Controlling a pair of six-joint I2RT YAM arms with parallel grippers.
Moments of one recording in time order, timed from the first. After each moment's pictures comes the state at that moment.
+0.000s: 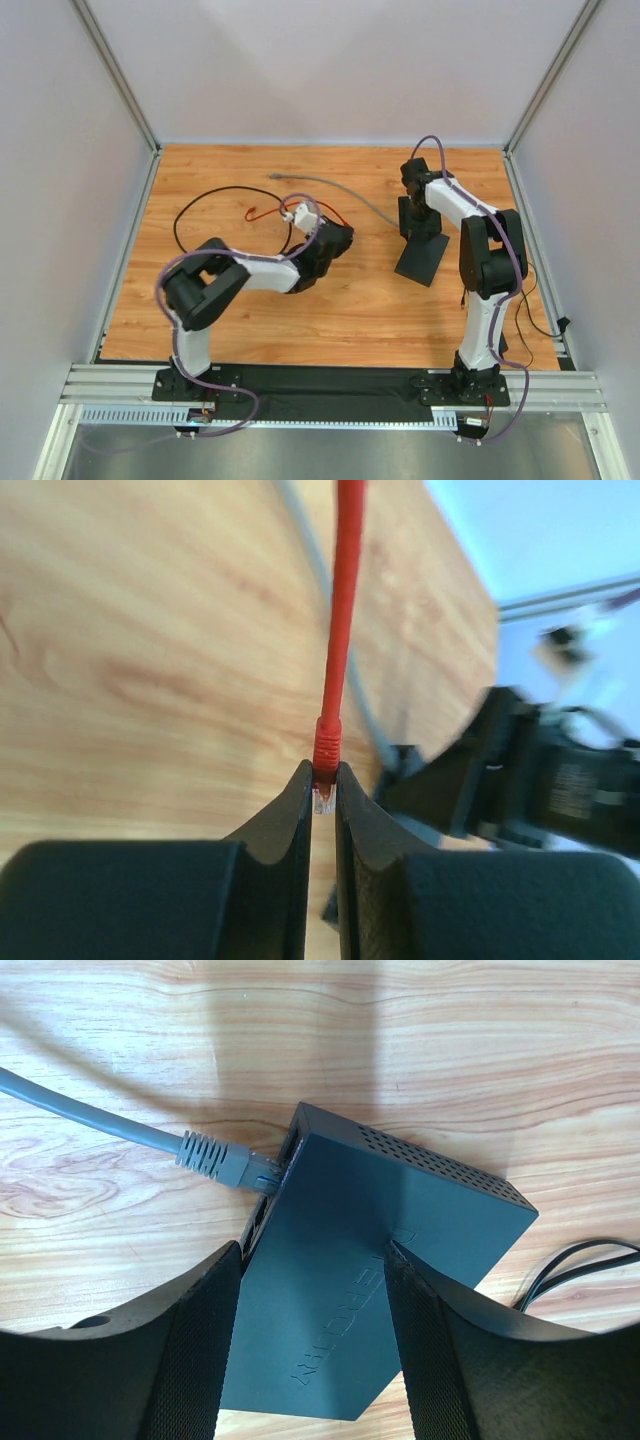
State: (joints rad) left arm -0.88 1.94 0.98 0.56 -0.54 -1.22; right arm 0.22 2.02 1.52 -0.83 0.20 0.23
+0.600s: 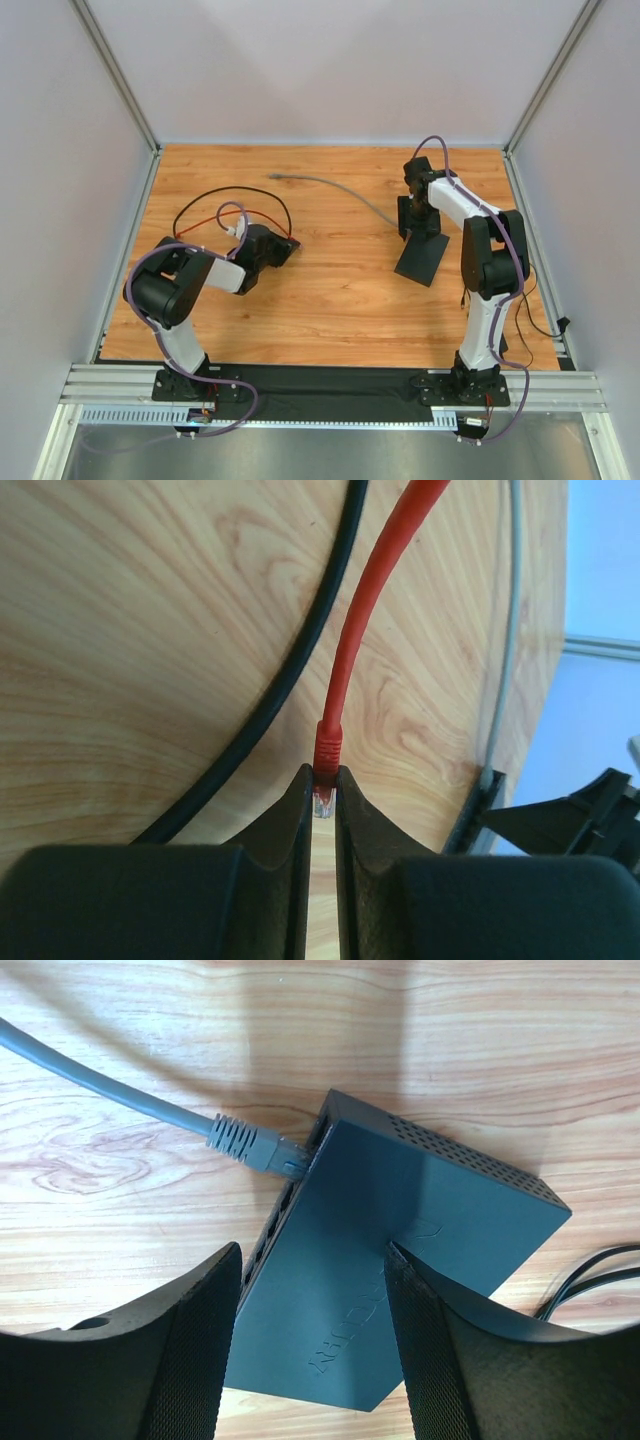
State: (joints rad) left arm -0.46 1.77 0.59 0.63 -0.06 -1.28; right arm 0.21 2.01 1.53 -0.84 0.12 0.24
